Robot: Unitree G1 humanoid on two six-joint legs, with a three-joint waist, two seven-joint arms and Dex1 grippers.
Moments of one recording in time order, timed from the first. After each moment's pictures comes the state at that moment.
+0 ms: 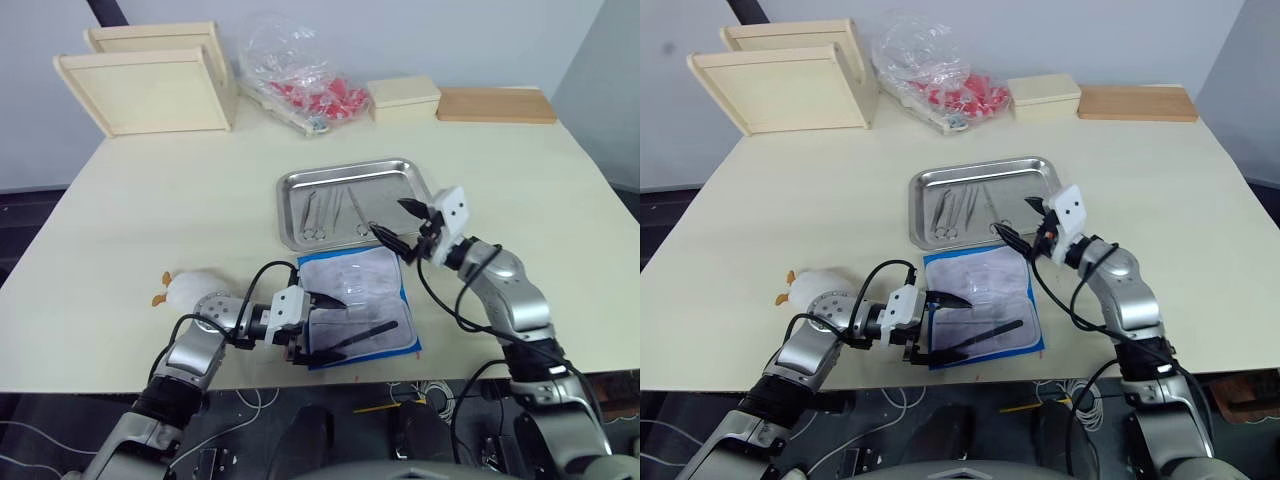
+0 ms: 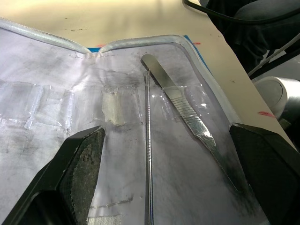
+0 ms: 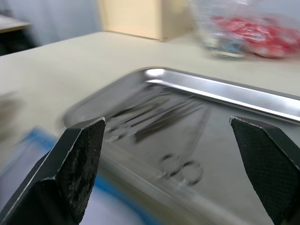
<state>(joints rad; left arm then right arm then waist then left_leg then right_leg) -0.23 0.59 -0.25 0.16 -0.23 -0.12 -1.34 -0.41 -0.29 0.06 -0.04 0.30 0.31 0.74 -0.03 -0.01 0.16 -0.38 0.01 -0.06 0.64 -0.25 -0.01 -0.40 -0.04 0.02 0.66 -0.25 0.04</state>
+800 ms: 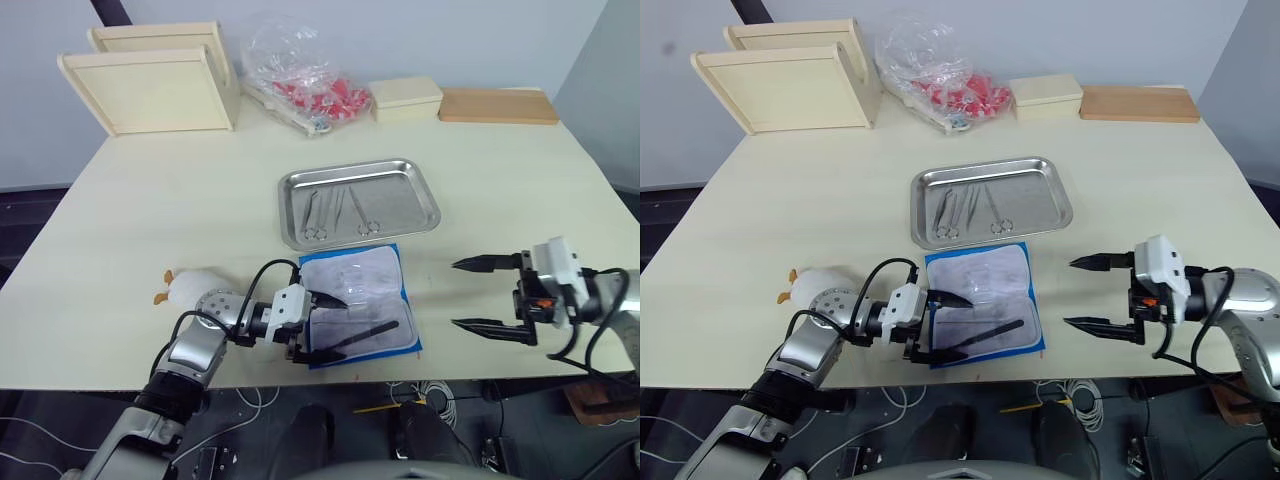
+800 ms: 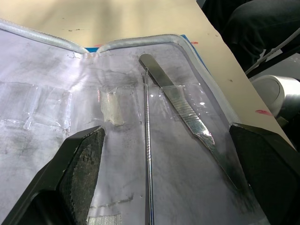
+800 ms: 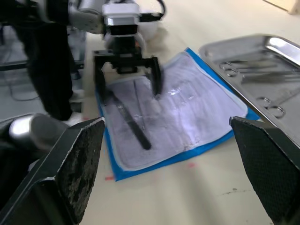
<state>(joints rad) -0.25 0.59 -0.26 0.18 -0.23 -0.13 -1.35 -0.09 -0.86 -0.18 -0.34 0.62 0.31 1.33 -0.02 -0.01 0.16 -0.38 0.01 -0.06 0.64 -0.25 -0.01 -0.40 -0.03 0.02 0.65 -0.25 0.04</state>
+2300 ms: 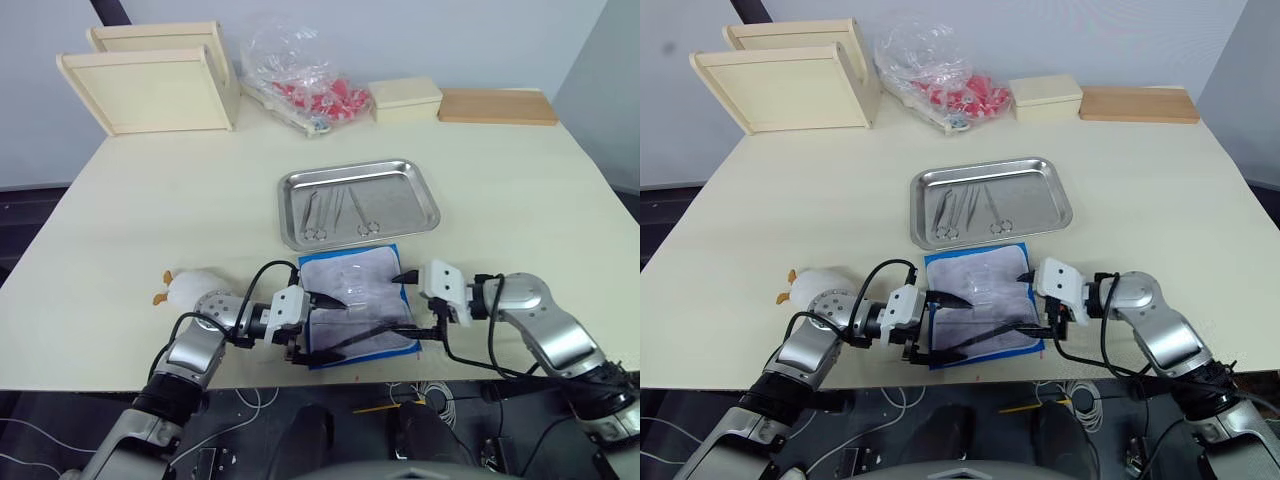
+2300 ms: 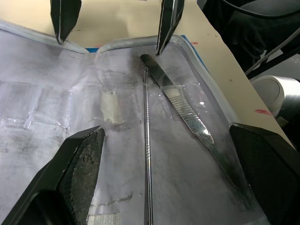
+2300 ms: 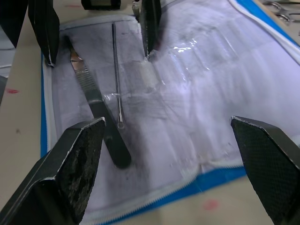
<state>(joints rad) -0.24 0.59 -0.26 0.17 -0.24 -0.13 -1.35 -0.33 -0.59 0.34 -0.16 0.15 0.28 1.04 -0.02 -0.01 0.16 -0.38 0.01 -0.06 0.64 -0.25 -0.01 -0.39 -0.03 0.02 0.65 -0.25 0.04</state>
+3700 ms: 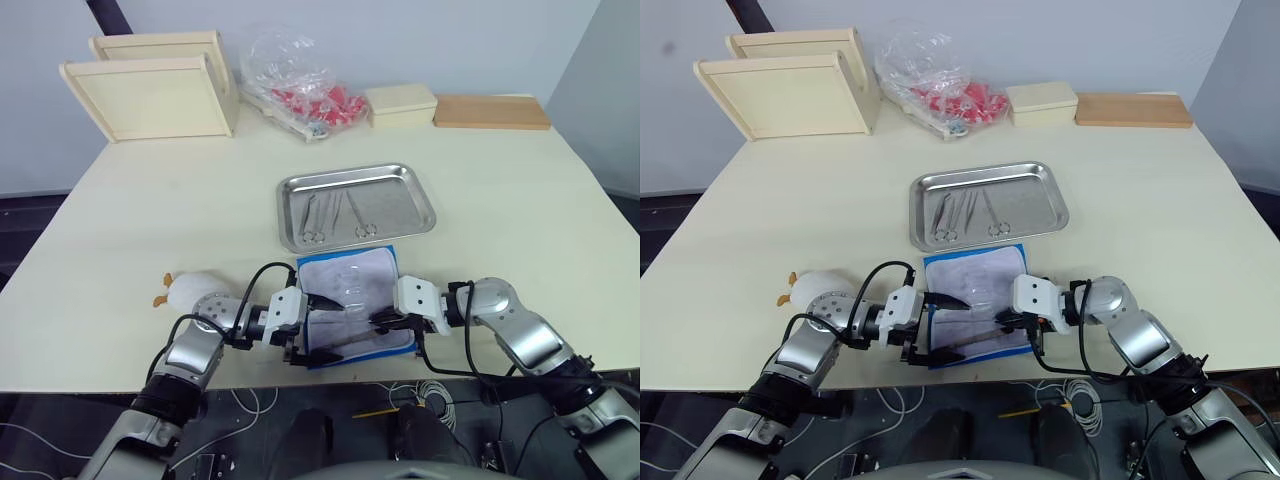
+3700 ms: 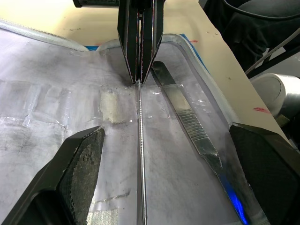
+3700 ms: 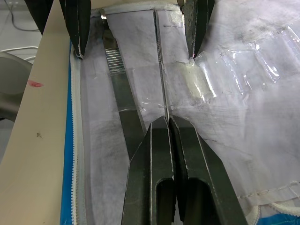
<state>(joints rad) -0.23 0.60 -0.26 0.20 -0.24 -0.15 -1.35 -0.37 -0.55 0.46 -0.08 0.07 0.25 1.08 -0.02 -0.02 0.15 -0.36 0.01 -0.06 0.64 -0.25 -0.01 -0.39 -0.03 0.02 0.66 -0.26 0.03</state>
